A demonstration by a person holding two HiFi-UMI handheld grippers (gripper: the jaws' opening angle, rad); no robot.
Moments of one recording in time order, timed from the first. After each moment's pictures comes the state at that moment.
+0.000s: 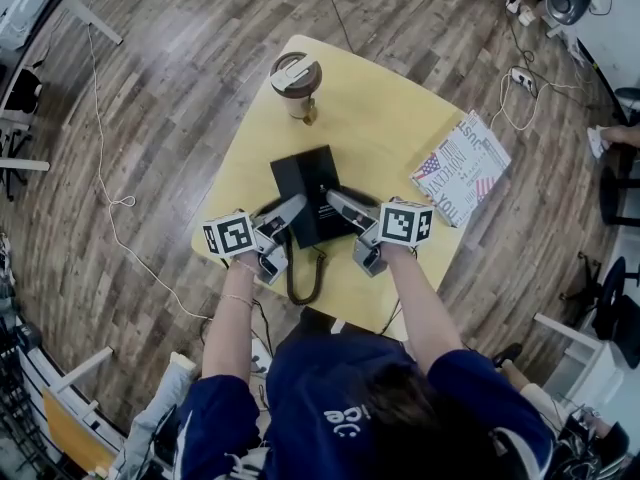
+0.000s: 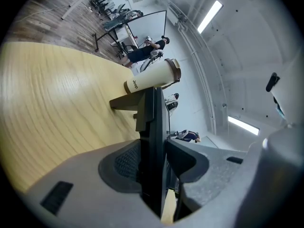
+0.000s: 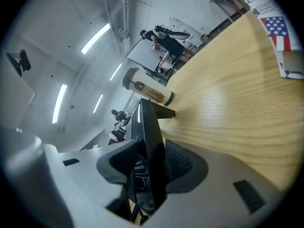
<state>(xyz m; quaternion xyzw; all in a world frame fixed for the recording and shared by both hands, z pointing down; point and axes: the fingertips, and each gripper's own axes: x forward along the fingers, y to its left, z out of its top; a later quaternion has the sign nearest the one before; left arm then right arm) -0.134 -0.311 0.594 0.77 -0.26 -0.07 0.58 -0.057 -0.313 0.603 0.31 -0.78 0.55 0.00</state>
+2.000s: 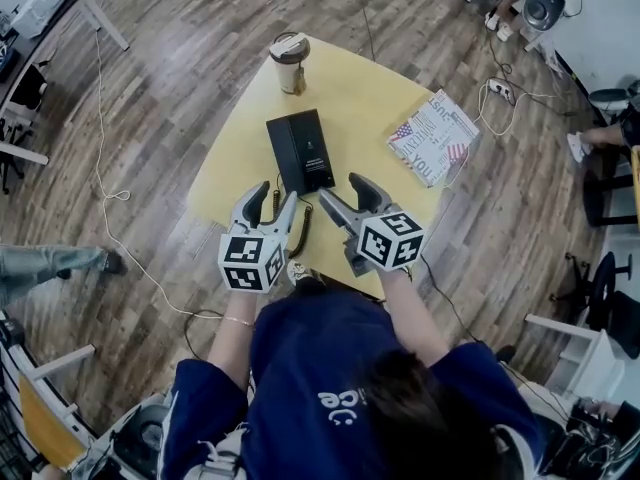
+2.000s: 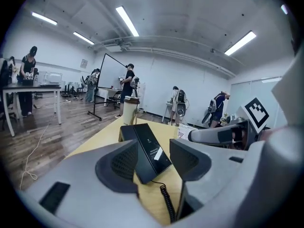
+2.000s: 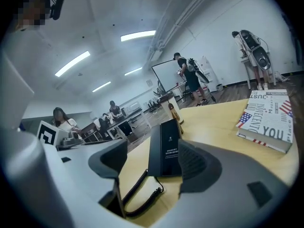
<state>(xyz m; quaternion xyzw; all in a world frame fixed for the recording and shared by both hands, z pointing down) -0.146 -0.195 0.494 0.84 -0.49 0.11 0.20 -0.042 -0.204 0.500 0.43 -0.85 0.30 0.05</state>
